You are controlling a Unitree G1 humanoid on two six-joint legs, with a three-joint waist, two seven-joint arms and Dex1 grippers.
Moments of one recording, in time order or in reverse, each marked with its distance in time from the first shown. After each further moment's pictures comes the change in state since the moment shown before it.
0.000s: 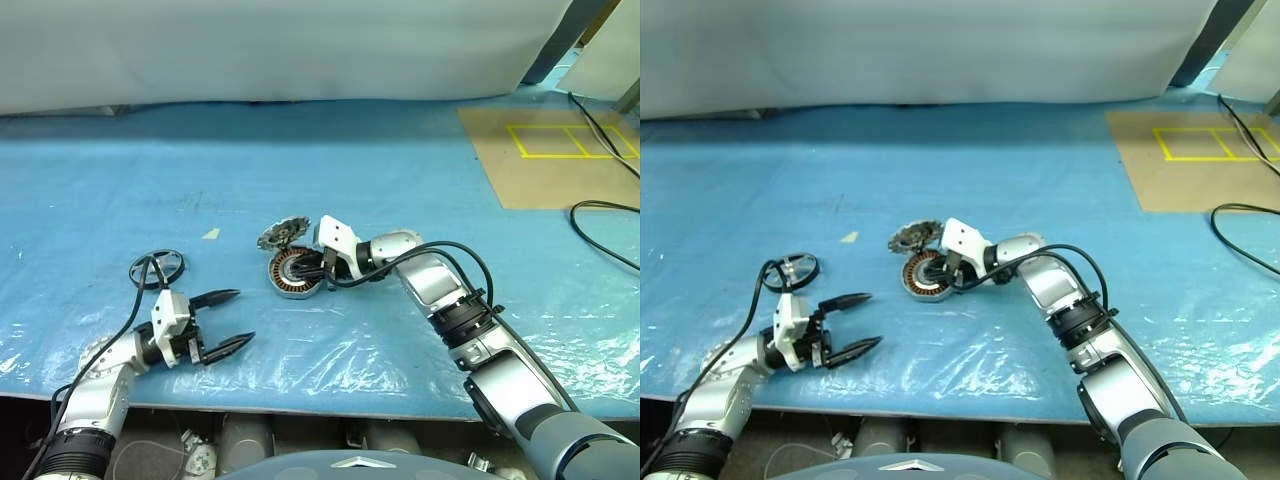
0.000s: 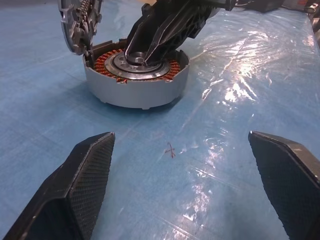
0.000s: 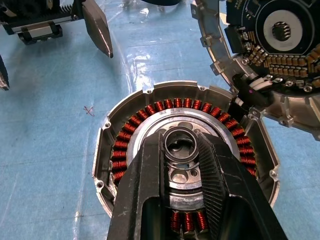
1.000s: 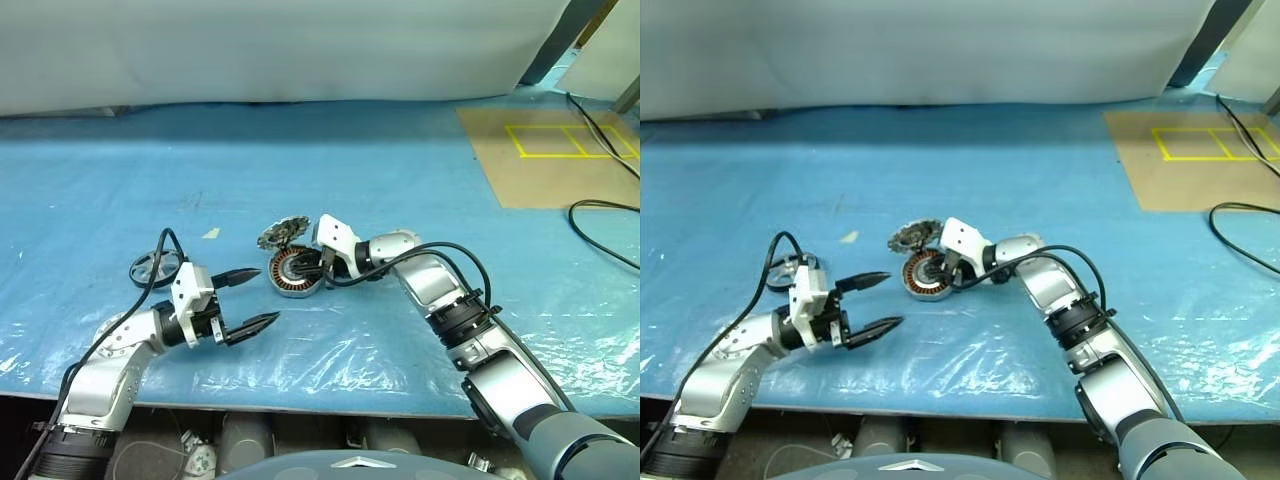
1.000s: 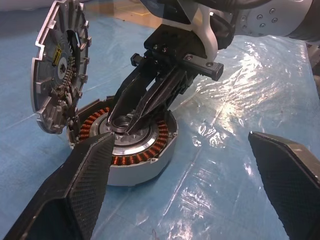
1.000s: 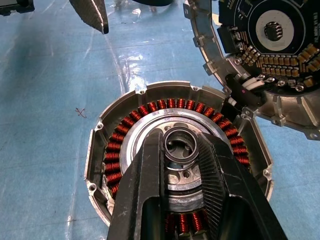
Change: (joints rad) left arm -0.004 0.015 -0.034 -0.386 -0.023 0.346 0.195; right arm 0.000 0.014 -0.005 0.008 -0.008 -0.005 -0.026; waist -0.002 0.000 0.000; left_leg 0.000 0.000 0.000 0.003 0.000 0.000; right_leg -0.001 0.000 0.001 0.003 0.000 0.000
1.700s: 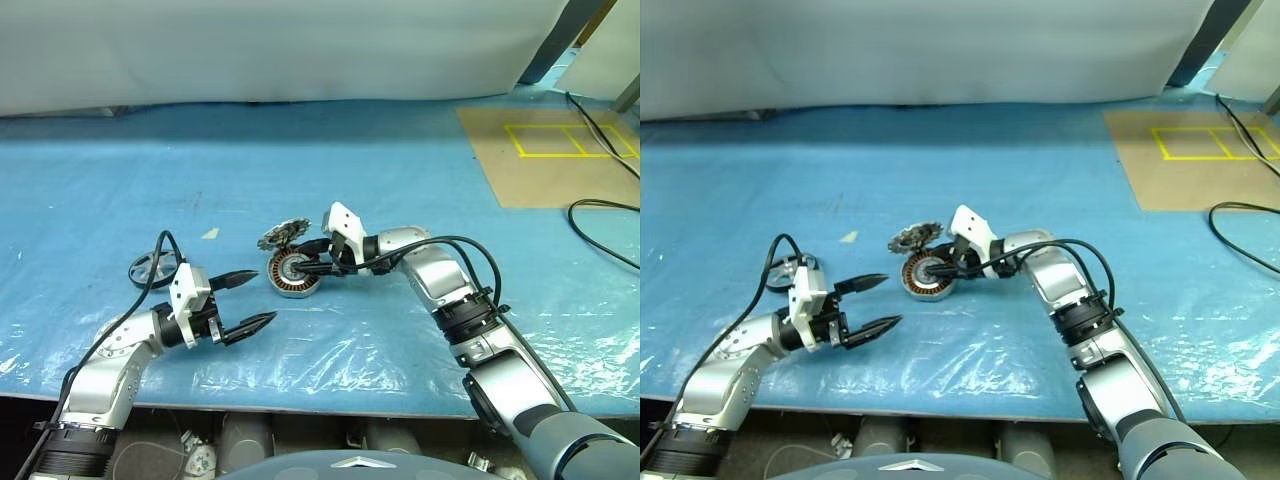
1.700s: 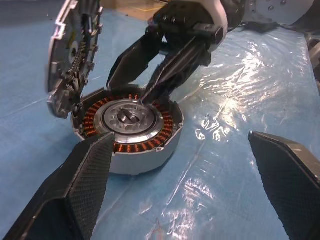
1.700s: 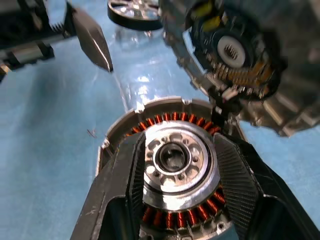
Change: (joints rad) left arm -0.004 -0.004 0.000 0.095 -0.010 -0.046 -0.029; right arm -0.004 0.000 -0.081 -0.047 0.099 0.118 0.041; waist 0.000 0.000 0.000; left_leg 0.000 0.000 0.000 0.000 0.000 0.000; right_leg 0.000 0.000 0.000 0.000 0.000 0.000
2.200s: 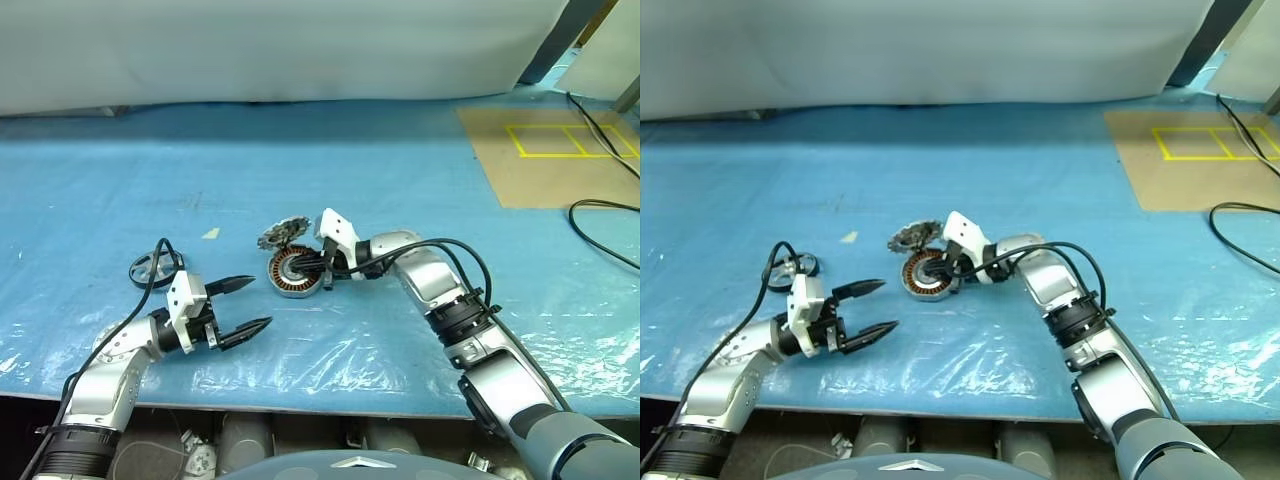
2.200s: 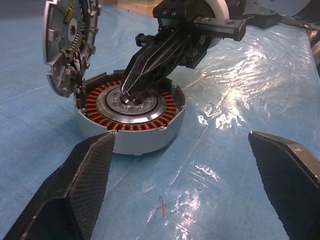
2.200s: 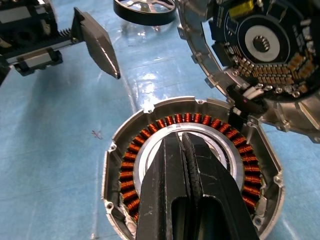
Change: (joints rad) left arm 0.002 -0.008 0.000 0.072 0.014 -0.076 -0.035; right arm 0.000 0.026 0.039 0.050 -0.026 -0.016 -0.033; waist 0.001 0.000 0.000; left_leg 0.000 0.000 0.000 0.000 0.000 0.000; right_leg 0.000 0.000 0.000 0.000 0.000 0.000
